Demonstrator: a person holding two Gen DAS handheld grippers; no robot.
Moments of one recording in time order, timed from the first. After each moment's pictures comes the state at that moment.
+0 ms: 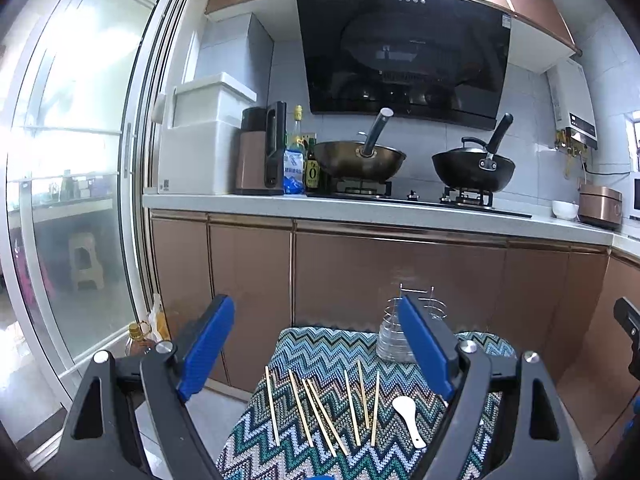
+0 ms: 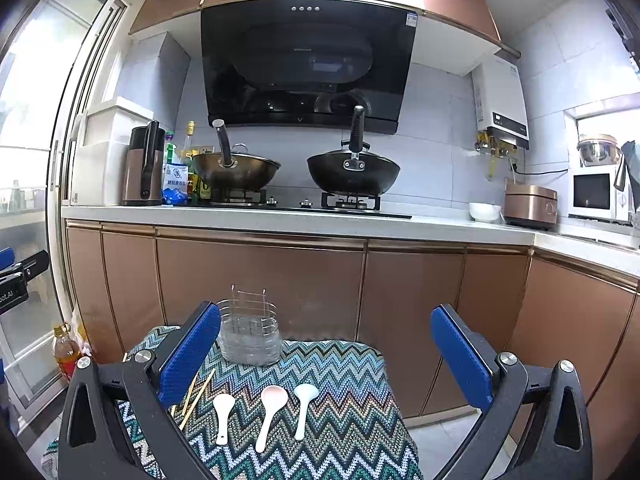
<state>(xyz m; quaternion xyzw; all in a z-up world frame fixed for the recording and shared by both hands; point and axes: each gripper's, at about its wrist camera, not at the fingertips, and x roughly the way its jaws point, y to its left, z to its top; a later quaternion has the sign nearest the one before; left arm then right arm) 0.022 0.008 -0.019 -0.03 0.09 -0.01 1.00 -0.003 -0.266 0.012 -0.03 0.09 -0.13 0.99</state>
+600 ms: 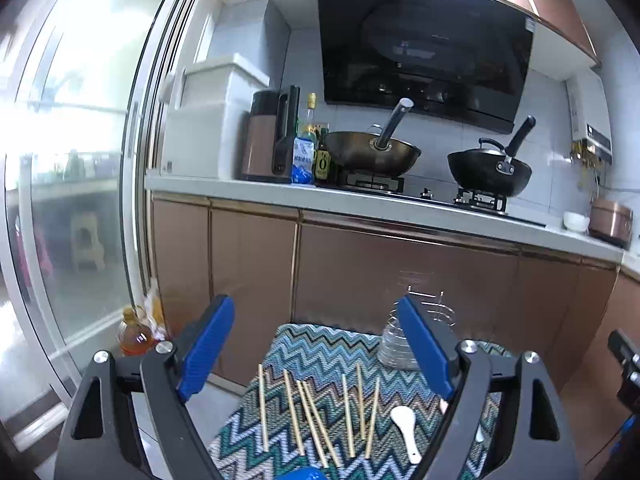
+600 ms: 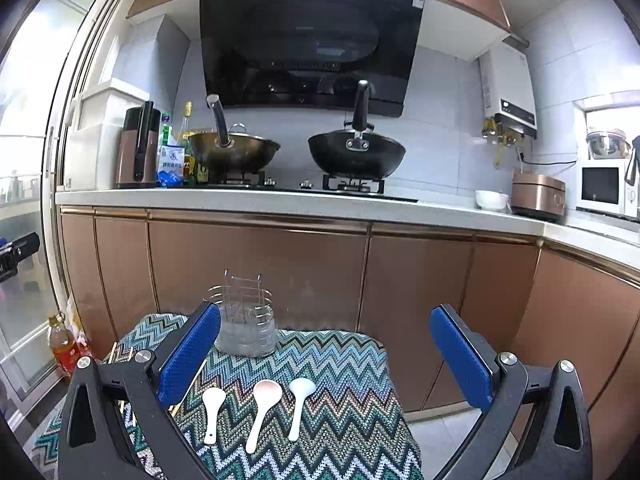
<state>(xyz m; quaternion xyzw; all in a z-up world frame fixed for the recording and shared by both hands) 0.058 0.012 -0.026 -0.07 0.11 0.00 0.99 0.035 -0.279 -0.005 -0.03 0.12 -0.12 0.98</state>
